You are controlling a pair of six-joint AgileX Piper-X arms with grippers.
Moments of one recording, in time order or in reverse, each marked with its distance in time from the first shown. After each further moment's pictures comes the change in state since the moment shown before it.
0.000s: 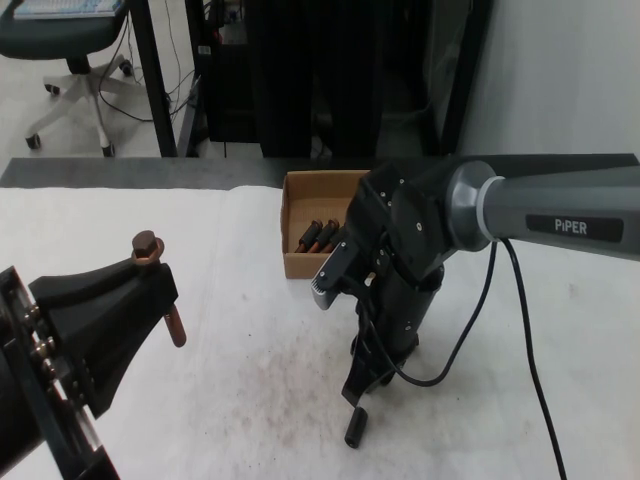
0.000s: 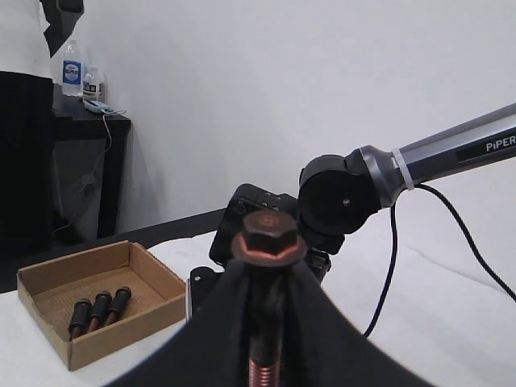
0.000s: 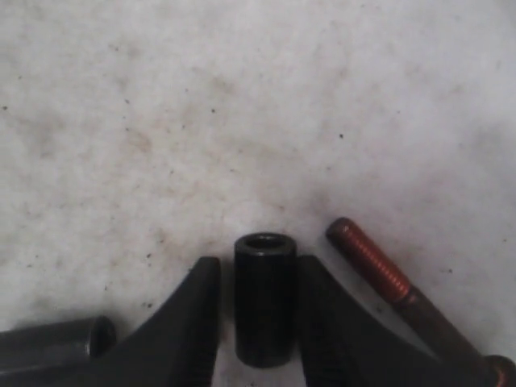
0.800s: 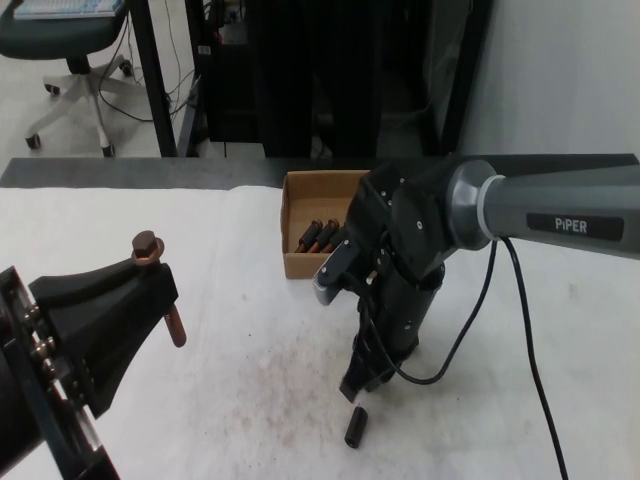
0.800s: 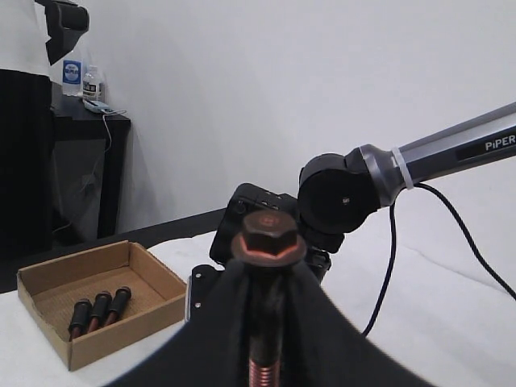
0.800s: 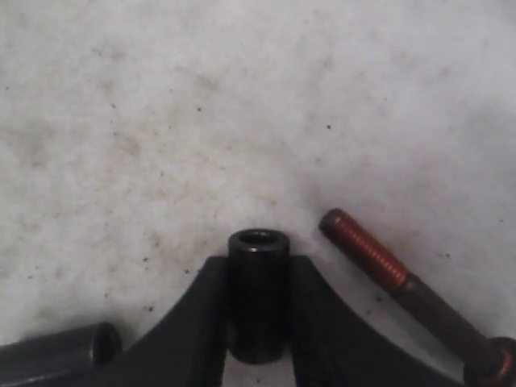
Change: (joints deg) left arm 0.0 0.0 0.0 0.0 0.0 0.0; right arm 0.0 0.0 -0.2 0.3 0.0 2.0
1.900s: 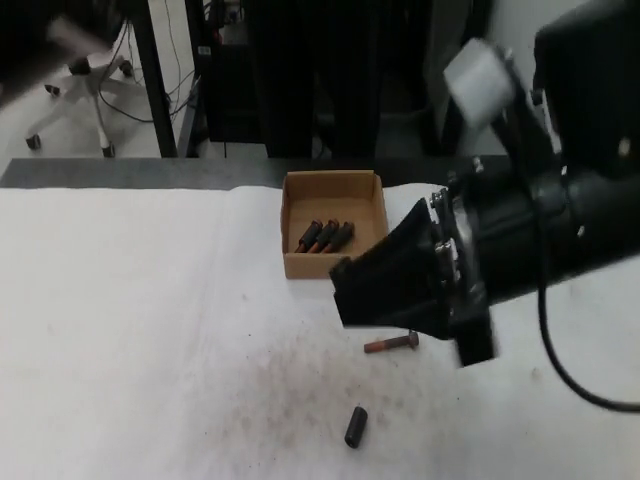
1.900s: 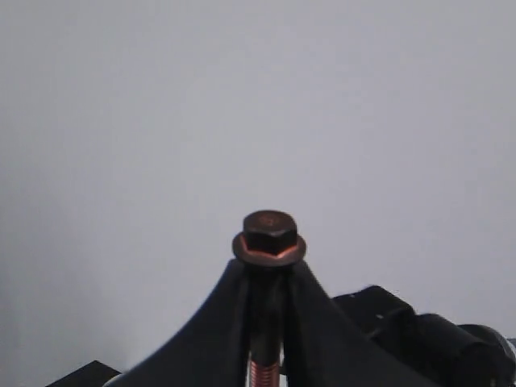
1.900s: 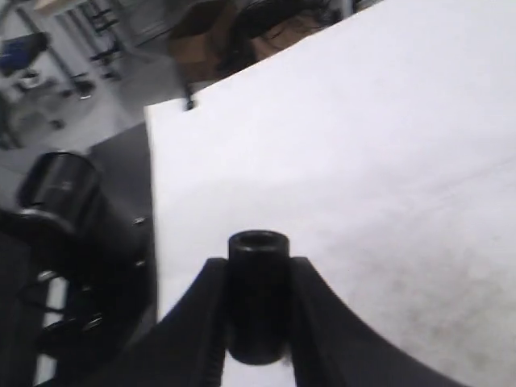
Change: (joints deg) left arm -1.3 38.0 -28.9 -34.7 17.7 -27.0; right arm 3.2 -47.1 19.8 -17.4 -36.7 13.8
